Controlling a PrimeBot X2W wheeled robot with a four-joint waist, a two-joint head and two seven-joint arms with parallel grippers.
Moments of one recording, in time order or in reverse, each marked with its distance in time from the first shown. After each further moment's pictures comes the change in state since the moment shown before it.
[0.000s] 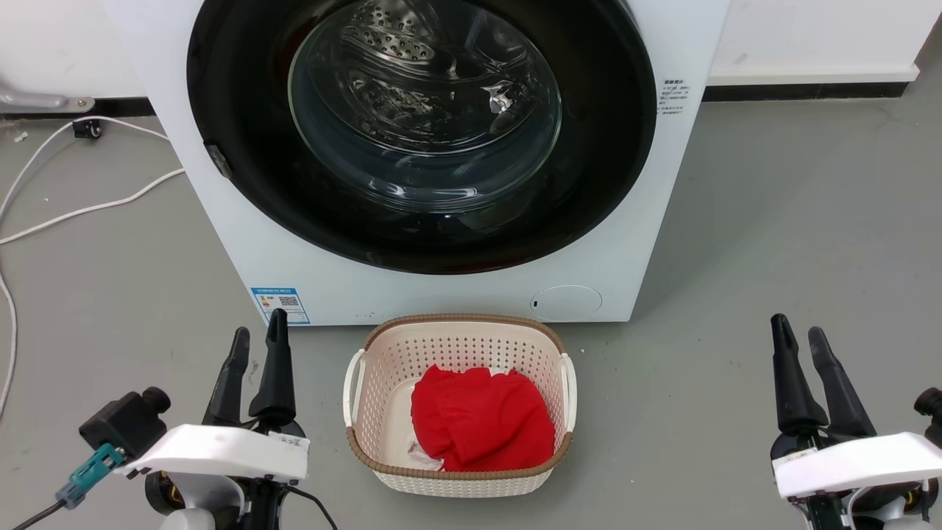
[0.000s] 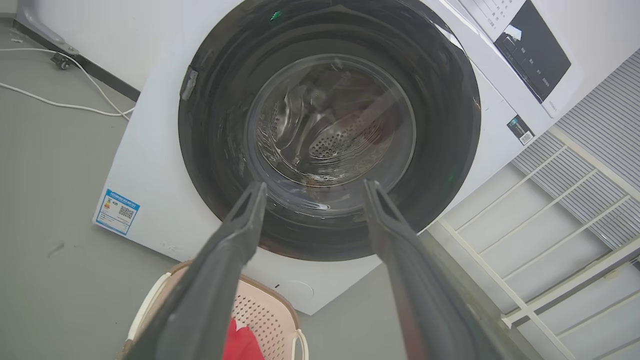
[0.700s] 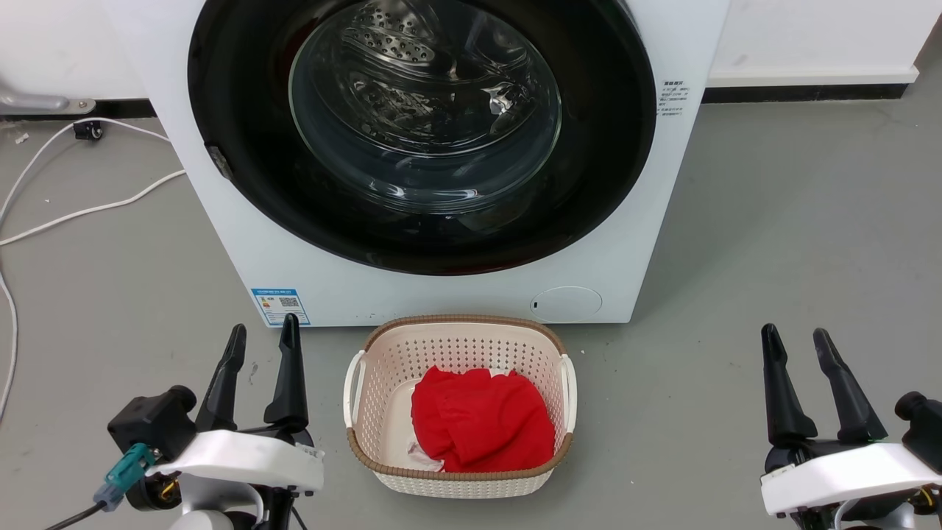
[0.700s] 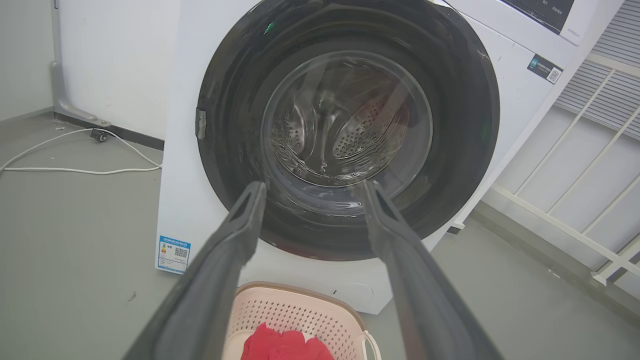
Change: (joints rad) left arm 0.012 0.033 -0.048 -0.011 0.268 0.045 -0.059; right arm 0.028 0.000 0.003 -0.040 -0.279 0.000 -0.018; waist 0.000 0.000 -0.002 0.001
